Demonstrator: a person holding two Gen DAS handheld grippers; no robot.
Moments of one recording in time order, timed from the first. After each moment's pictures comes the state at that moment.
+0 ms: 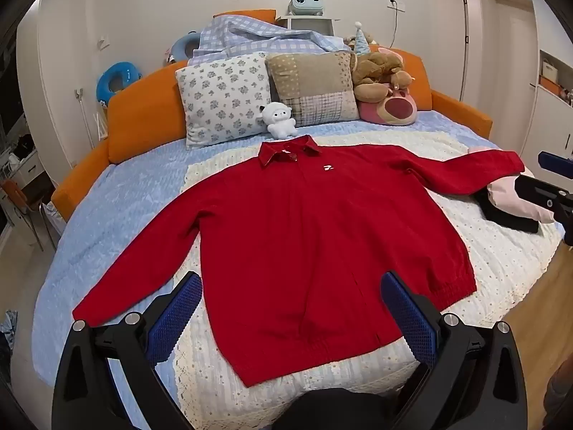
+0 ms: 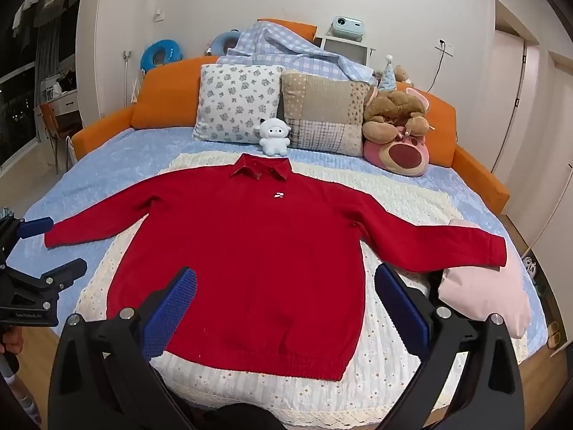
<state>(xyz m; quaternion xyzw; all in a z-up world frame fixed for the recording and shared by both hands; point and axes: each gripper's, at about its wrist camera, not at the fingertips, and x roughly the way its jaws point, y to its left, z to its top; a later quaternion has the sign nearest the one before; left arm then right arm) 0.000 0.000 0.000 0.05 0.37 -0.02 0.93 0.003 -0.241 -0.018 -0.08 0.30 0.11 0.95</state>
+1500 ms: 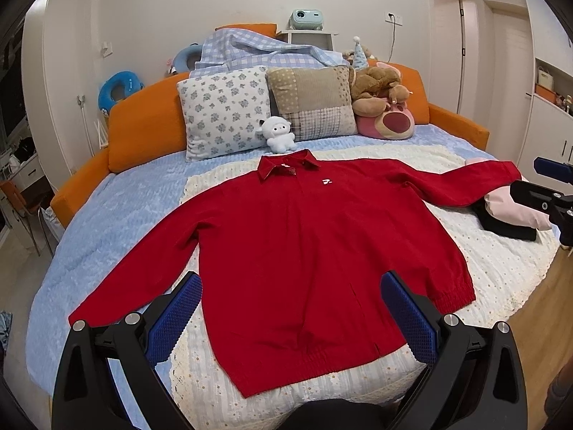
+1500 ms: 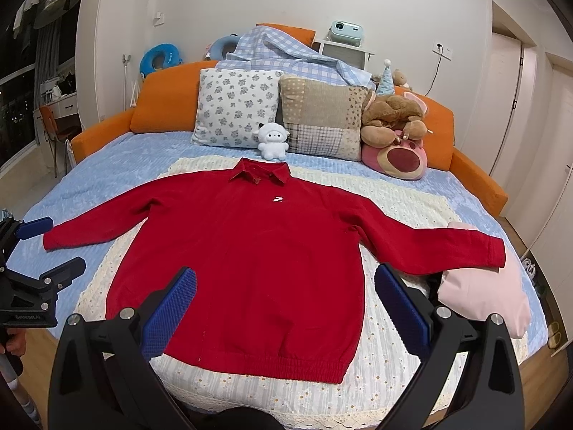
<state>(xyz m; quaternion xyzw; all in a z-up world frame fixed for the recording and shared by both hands) -0.008 0.004 -0.002 0.05 0.33 -0.03 0.94 0.000 -0.241 -0.019 -0.08 0.29 0.11 0.95</state>
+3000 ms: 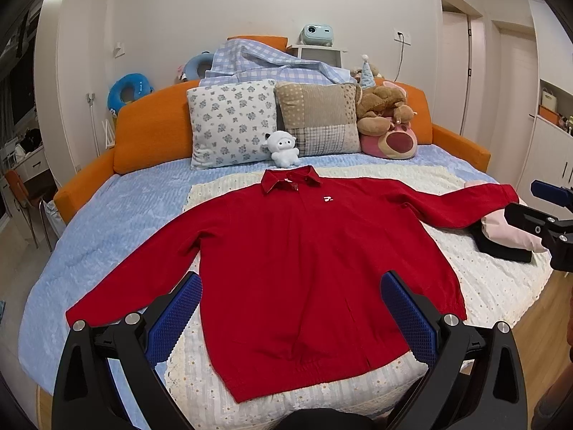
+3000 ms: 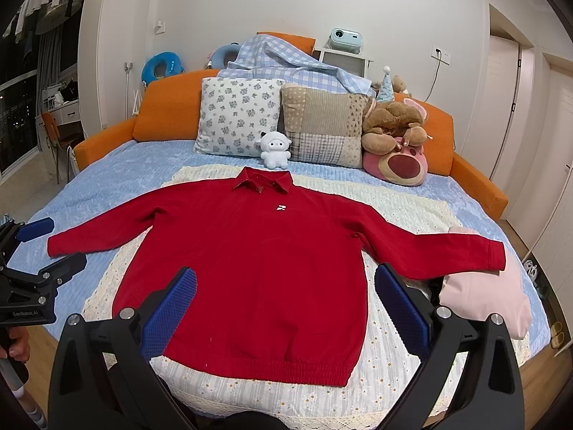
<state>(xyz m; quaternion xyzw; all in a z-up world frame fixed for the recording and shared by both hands) -0.015 0.002 0.019 0.02 0.31 -0.02 0.95 -0.011 -0.239 -0.010 -0.08 0.27 0.11 0.95</state>
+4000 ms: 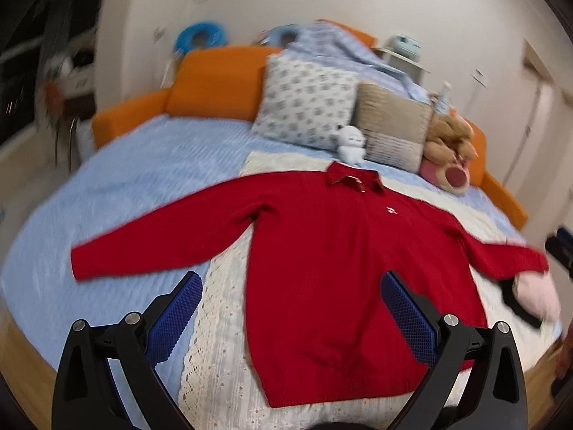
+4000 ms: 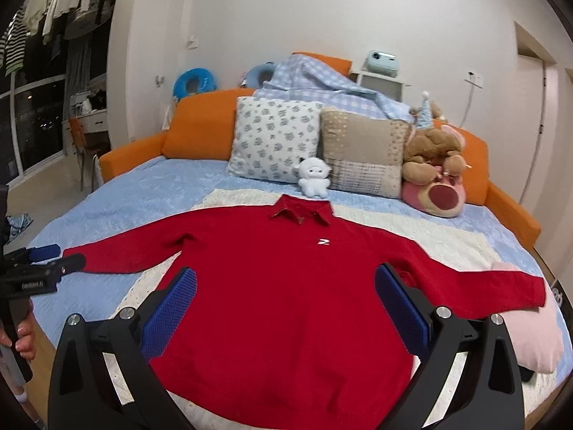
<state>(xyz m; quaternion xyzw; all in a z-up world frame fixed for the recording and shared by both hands) 0.016 0.147 -0.024 -0.13 0.32 0.07 0.93 0.034 -0.171 -0.019 -0.08 0.22 0.18 0.95</state>
